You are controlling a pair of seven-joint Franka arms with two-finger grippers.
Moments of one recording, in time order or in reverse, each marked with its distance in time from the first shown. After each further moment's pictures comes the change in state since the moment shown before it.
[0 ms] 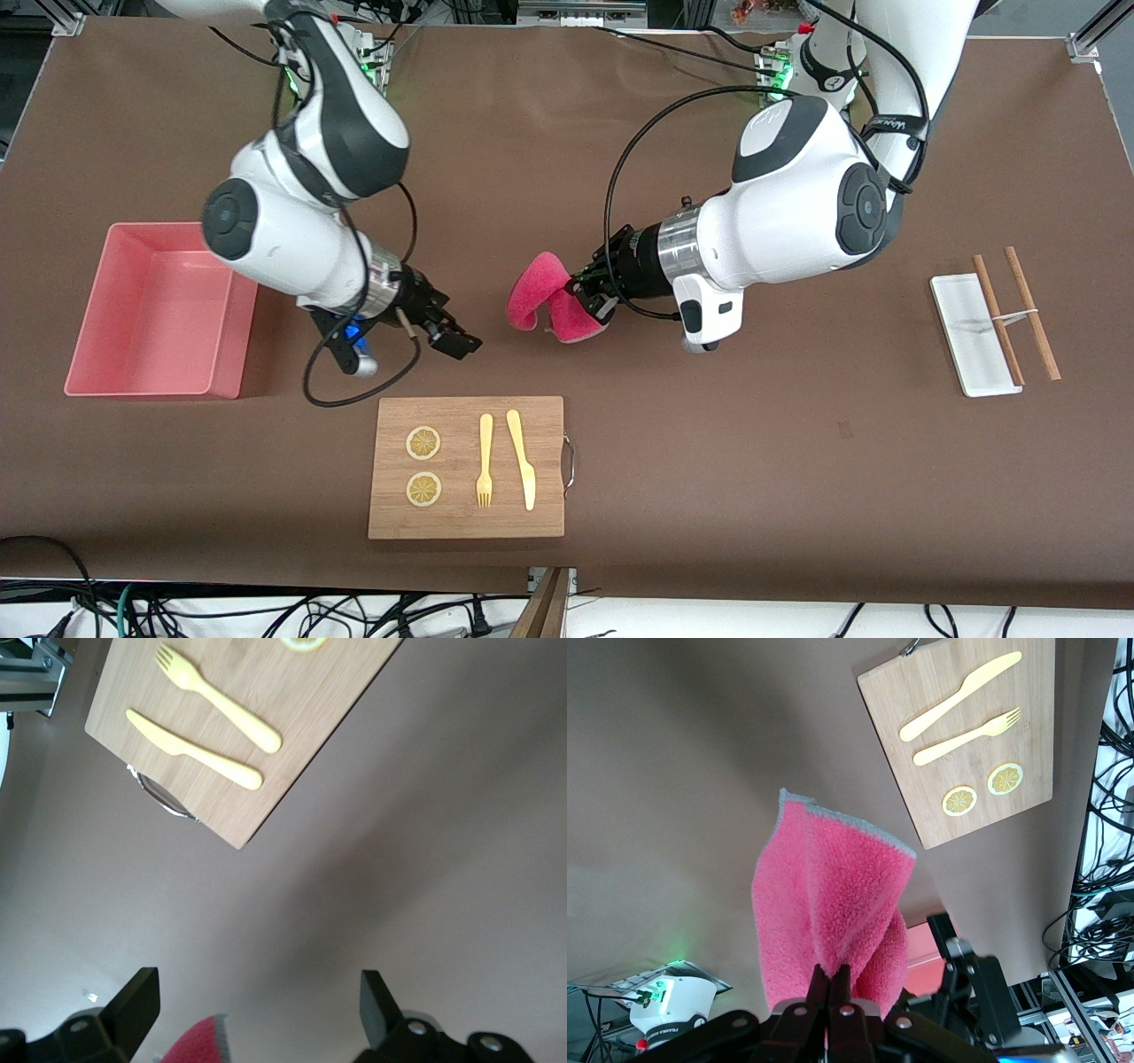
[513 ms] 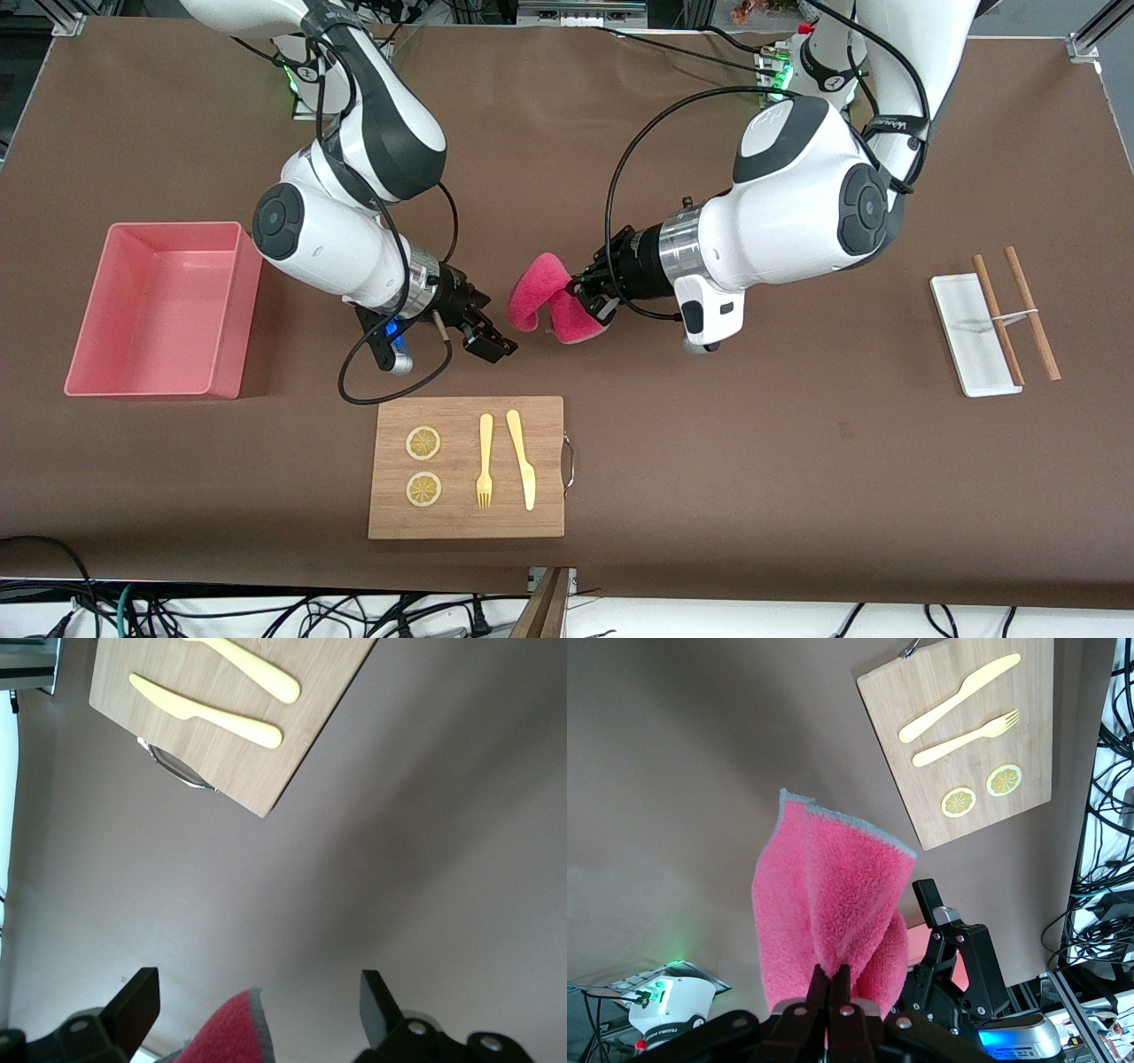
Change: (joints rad) left arm 0.001 0.000 0.001 0.000 0.000 0.000 -0.001; right arm 0.033 0.025 -0.002 0.000 0.092 0.063 0.050
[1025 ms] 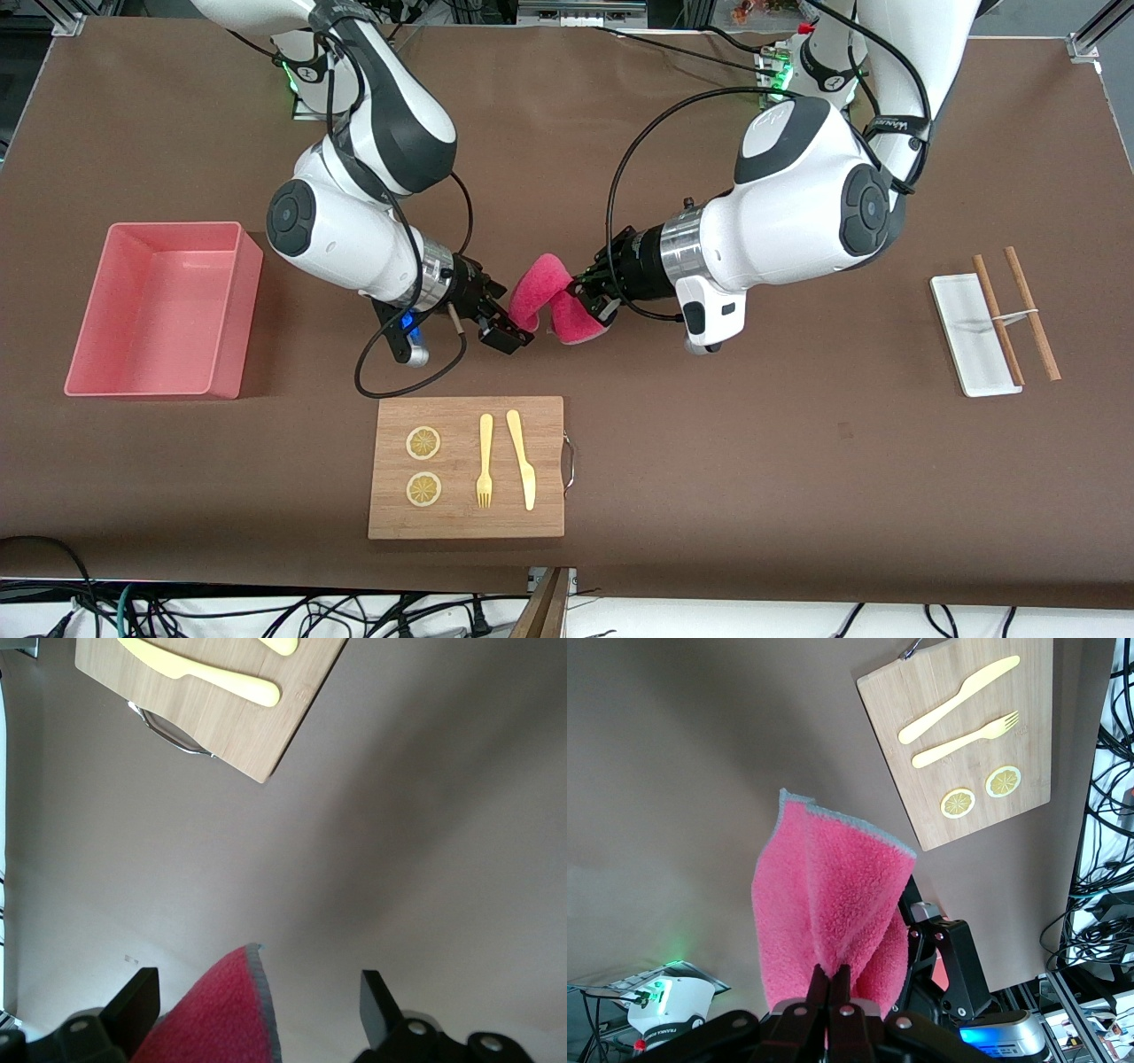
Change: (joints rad) left arm 0.001 0.000 0.000 0.000 0.000 0.000 -0.001; right arm 0.025 0.000 0.002 0.000 0.039 0.000 0.020
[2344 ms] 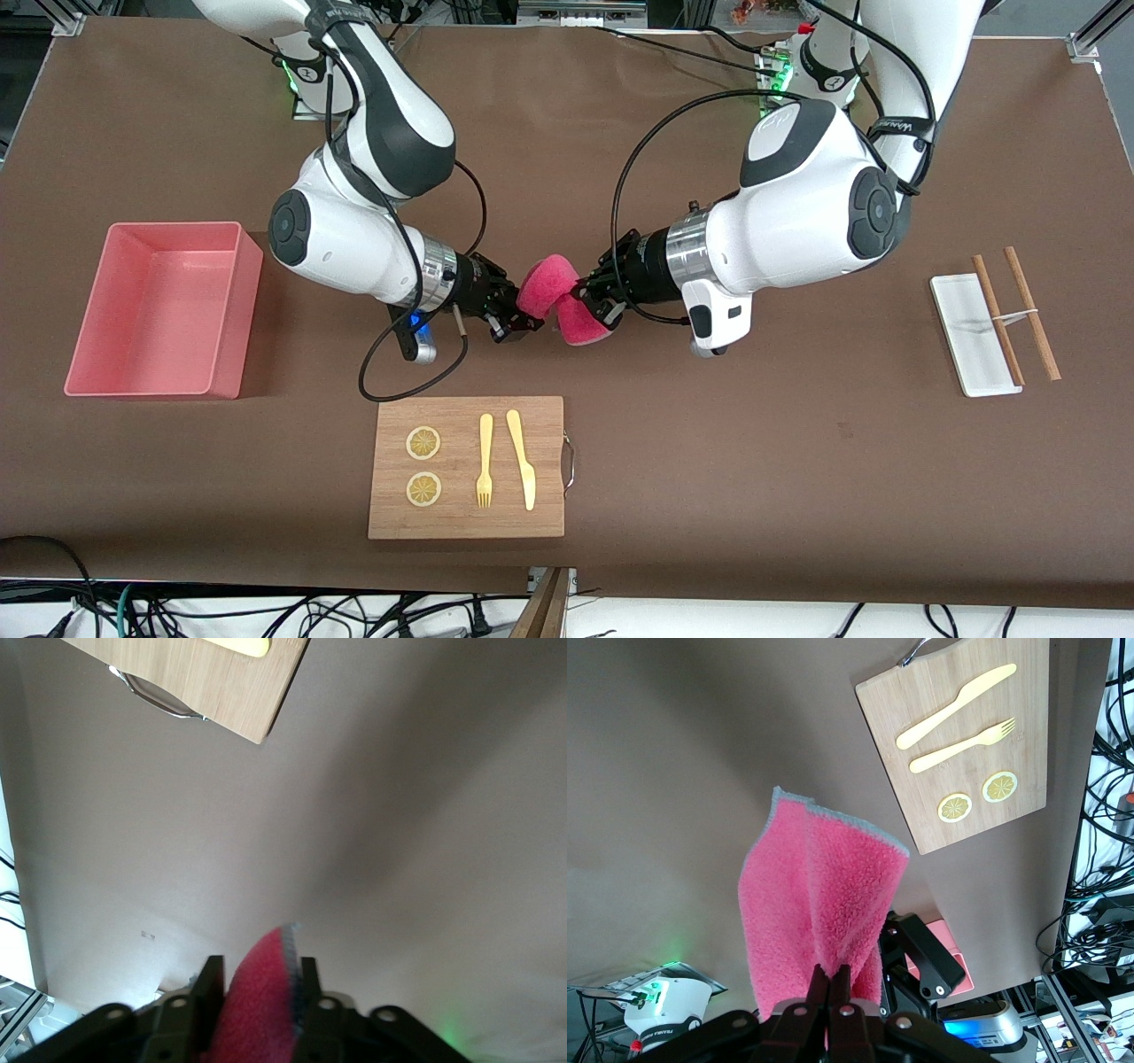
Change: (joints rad) left arm 0.008 0.000 0.001 0.000 0.000 0.000 -0.001; right arm 0.000 0.008 0.000 -0.002 0.123 -0.003 0.006
